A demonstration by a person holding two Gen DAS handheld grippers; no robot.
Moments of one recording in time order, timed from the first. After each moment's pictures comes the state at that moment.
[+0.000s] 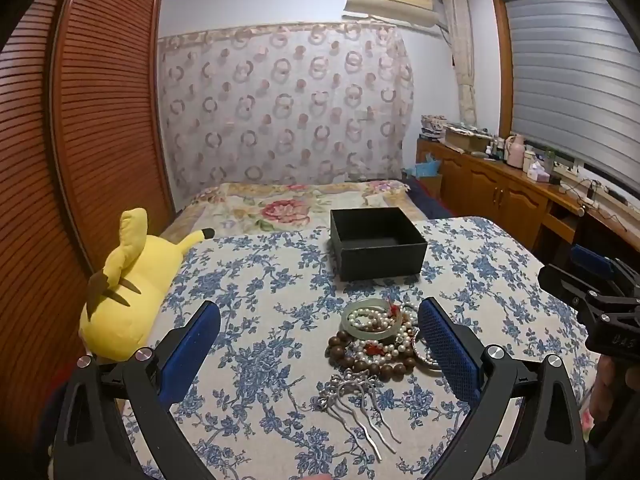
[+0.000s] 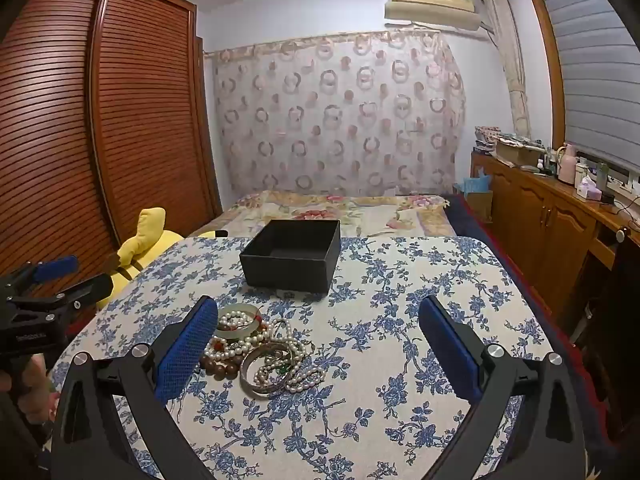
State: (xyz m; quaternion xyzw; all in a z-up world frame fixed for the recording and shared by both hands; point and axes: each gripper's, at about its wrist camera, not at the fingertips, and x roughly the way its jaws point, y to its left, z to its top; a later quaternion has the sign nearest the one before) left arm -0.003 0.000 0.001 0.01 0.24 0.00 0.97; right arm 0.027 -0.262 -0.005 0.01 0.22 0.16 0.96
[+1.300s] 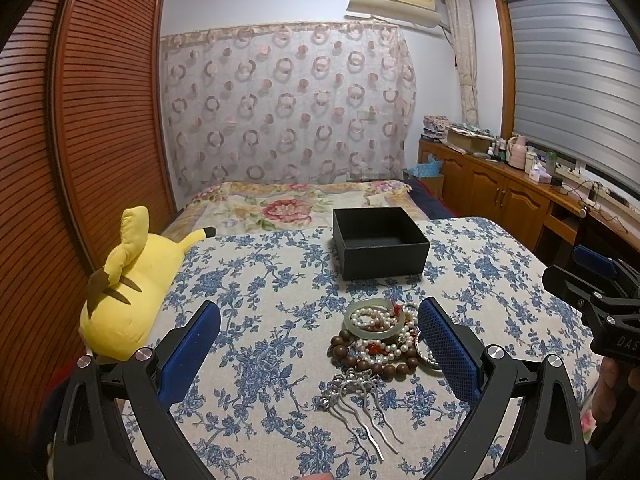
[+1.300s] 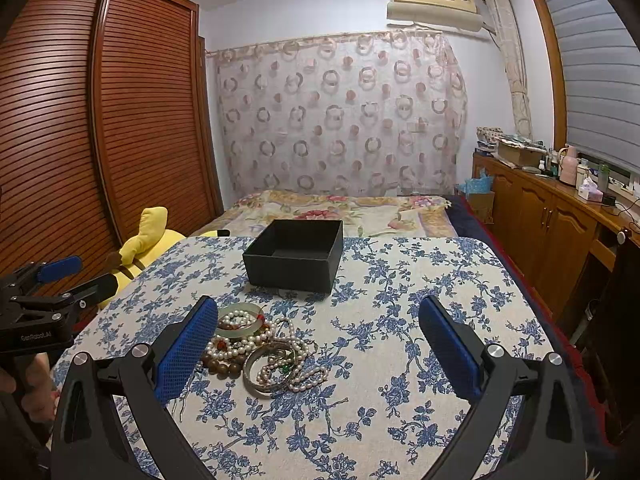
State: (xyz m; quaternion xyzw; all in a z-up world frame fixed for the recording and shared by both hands) left arm 0.000 -0.001 0.002 0.01 0.25 0.00 0.97; right arm 0.025 -0.262 -0.004 0.01 0.22 0.15 0.96
